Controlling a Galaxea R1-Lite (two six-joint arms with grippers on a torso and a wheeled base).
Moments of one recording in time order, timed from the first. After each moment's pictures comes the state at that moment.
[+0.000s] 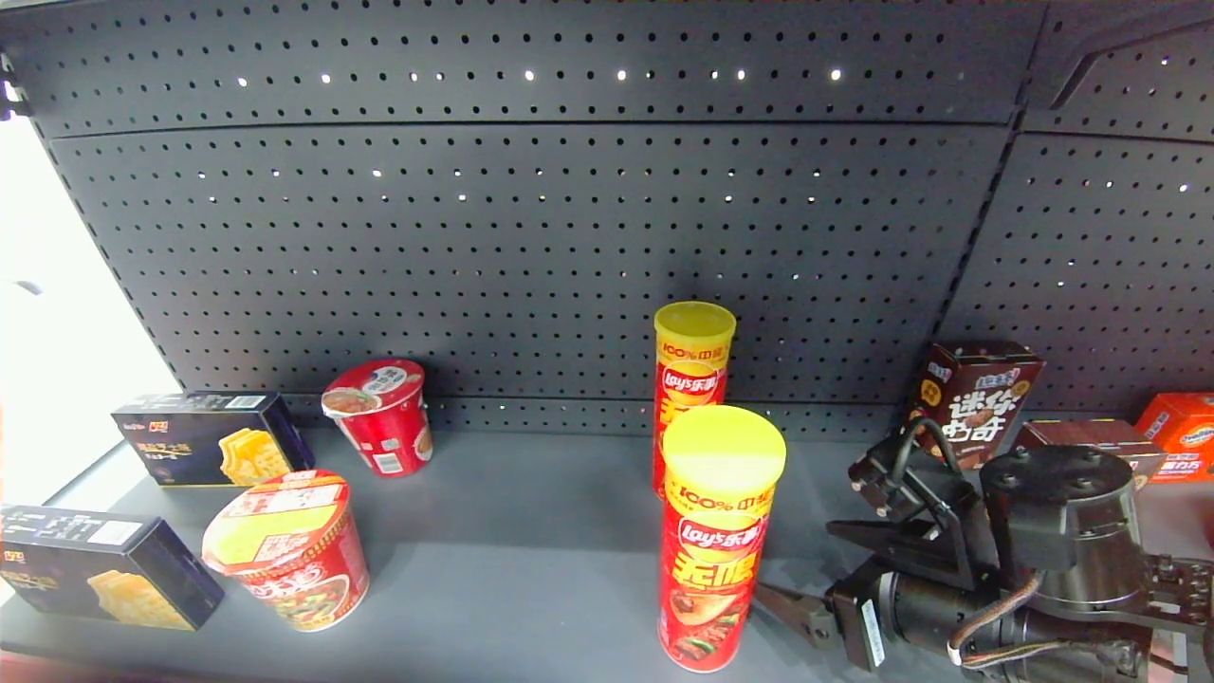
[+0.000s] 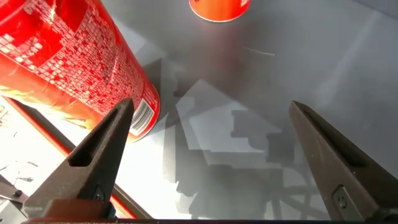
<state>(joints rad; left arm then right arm) -0.01 0.00 0.00 -0.03 0.11 -0.06 0.72 1.57 -0.47 -0.62 -0.08 0.07</state>
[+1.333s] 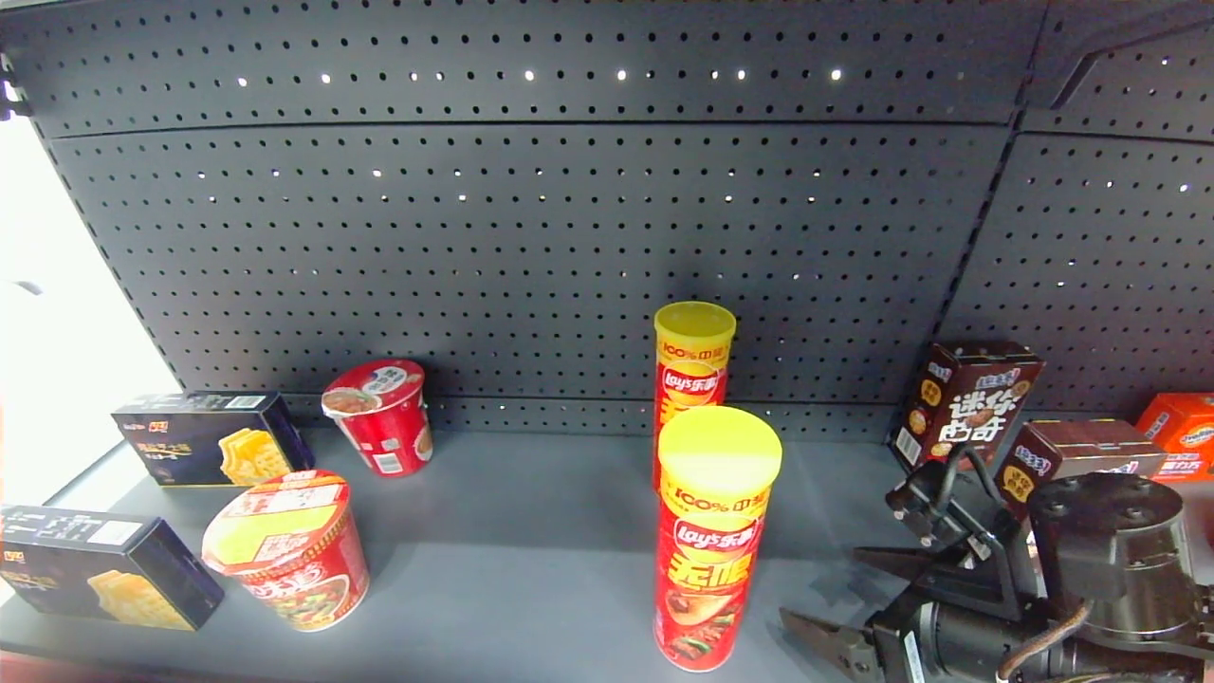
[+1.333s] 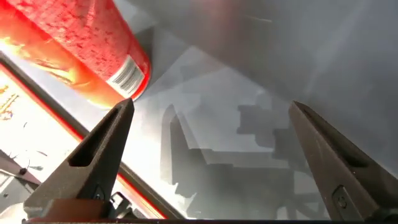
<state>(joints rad) -0.01 0.00 0.00 -0.03 0.11 -0.06 0.66 1.51 -0.37 -0.64 -0.01 0.07</state>
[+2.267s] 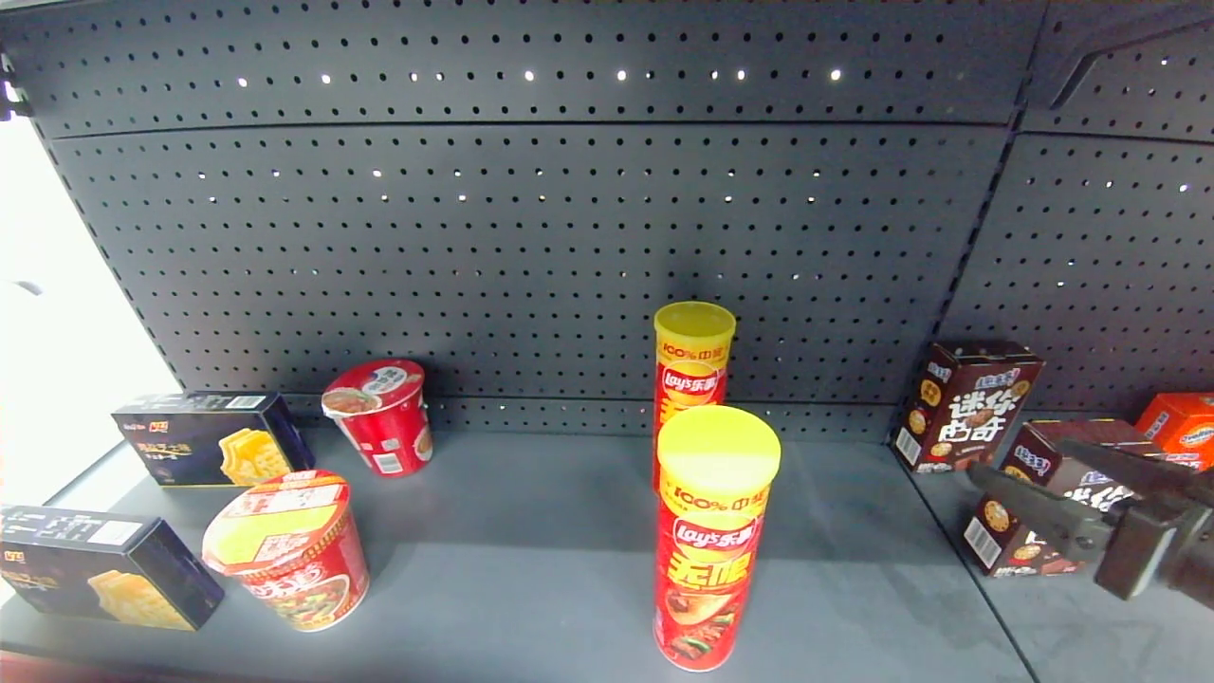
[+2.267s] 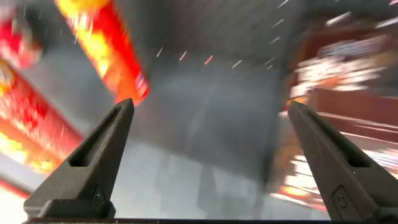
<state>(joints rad) -0.01 0.01 0.00 -0.02 0.11 -0.06 0.35 1.07 -0.34 -0.63 -0.01 0.07</state>
